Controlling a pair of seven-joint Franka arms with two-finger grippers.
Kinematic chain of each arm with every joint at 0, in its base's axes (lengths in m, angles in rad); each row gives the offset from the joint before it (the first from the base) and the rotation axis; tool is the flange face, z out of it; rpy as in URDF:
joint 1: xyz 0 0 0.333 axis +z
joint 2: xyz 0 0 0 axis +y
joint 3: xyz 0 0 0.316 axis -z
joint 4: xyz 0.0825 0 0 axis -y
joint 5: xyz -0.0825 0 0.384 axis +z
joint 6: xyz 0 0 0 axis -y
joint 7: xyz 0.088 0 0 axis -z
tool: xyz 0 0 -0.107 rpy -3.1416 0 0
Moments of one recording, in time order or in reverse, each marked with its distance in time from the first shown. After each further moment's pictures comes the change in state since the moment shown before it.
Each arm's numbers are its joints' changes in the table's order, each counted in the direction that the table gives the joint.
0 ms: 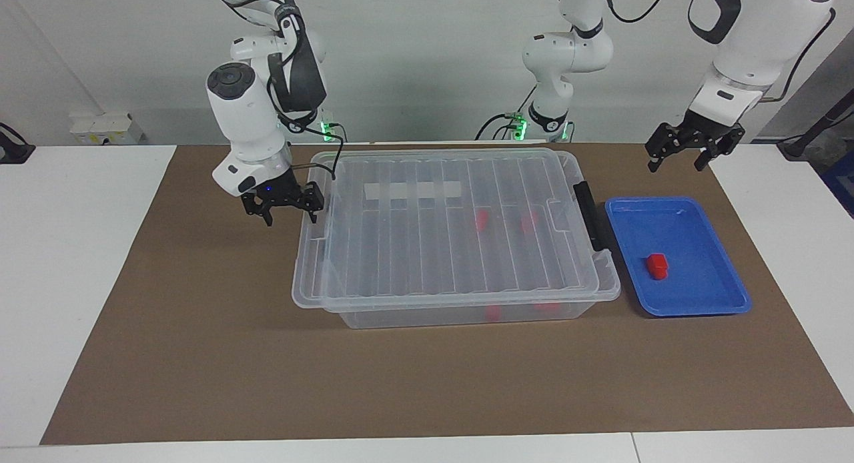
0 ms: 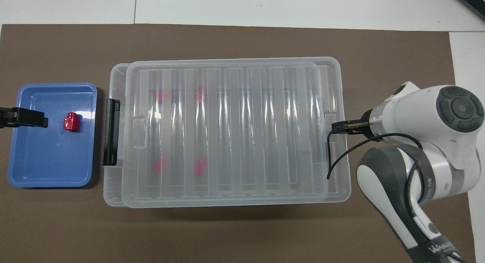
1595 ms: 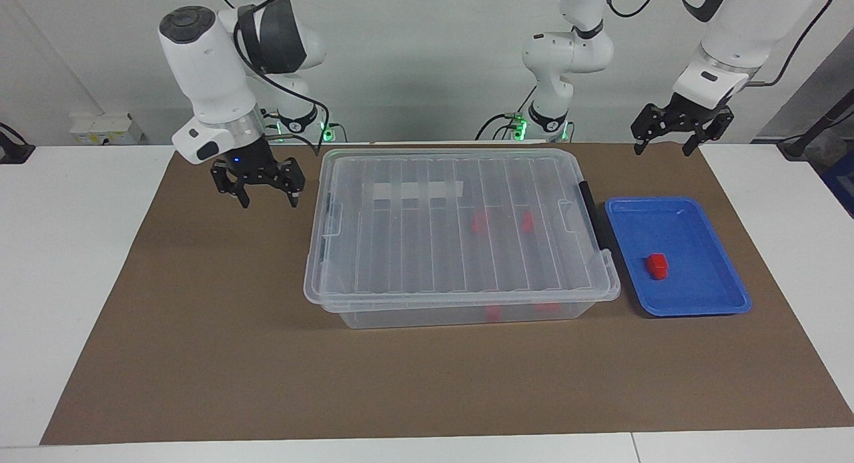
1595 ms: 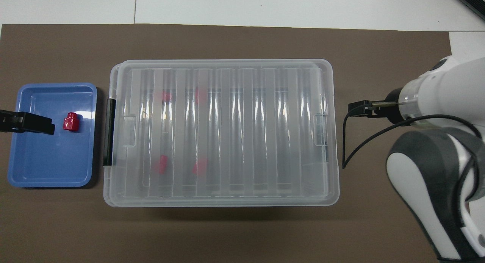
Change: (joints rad) left arm -0.063 0.002 0.020 0.116 0.000 -0.180 -0.005; right arm 0.010 -0.003 -0.009 0.182 0.021 -0.134 0.053
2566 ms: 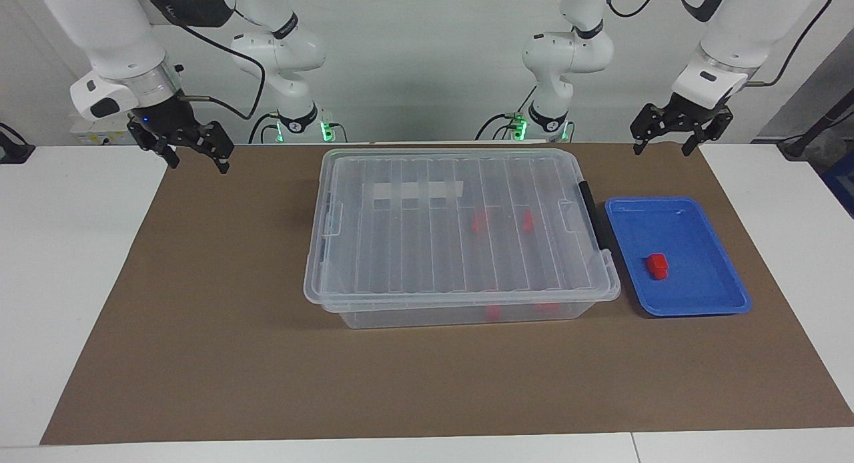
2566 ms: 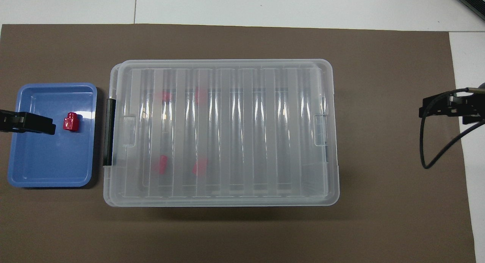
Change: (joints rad) left arm -0.001 0.000 0.002 0.000 0.000 0.000 0.000; right arm -0.199 0.012 0.006 0.290 -0.028 -0.392 -0.045
